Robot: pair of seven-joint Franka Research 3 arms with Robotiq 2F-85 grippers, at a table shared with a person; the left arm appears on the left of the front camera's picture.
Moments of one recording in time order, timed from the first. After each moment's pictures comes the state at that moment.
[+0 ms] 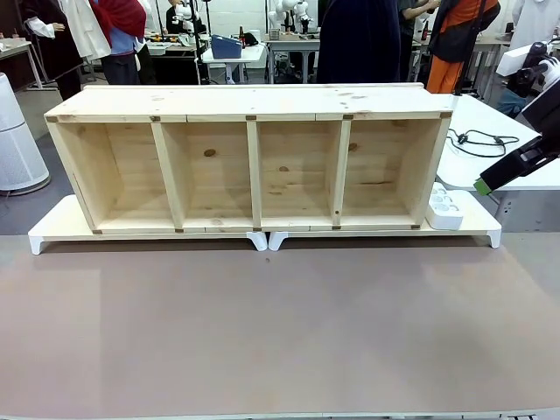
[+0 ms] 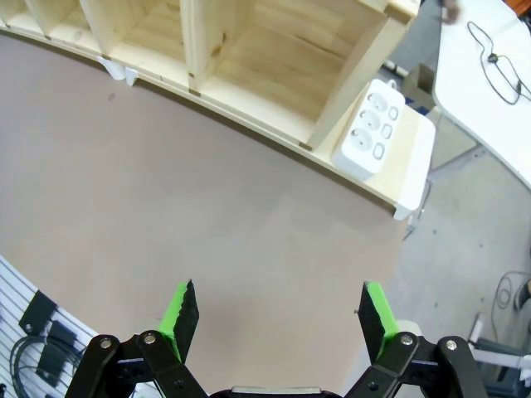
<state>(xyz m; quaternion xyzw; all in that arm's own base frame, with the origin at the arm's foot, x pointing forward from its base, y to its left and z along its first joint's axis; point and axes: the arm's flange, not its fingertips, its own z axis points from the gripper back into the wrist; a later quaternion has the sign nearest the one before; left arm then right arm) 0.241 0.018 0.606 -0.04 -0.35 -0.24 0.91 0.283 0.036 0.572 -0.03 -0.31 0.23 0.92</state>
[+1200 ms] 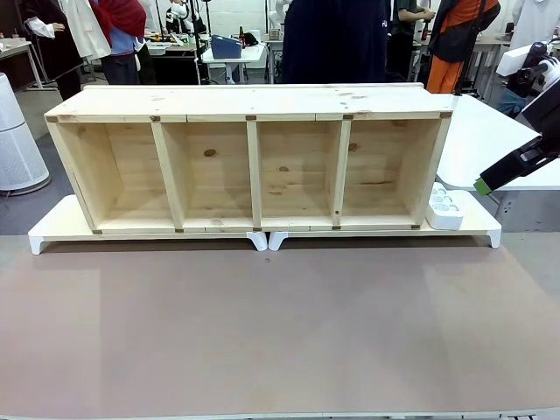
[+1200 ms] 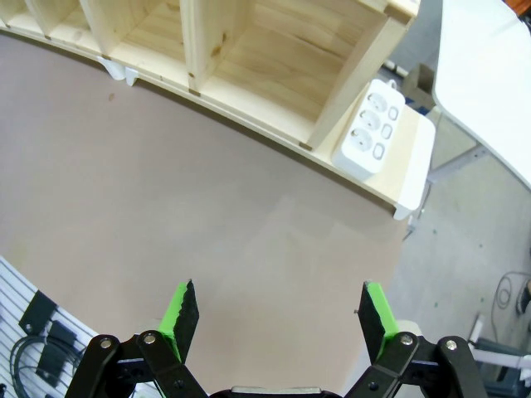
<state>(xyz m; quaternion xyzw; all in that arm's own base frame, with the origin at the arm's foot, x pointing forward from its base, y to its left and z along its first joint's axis) 0.241 0.018 0.606 -0.04 -0.35 -0.24 0.91 0.283 0.036 0.572 -0.03 -0.31 0.23 0.92</state>
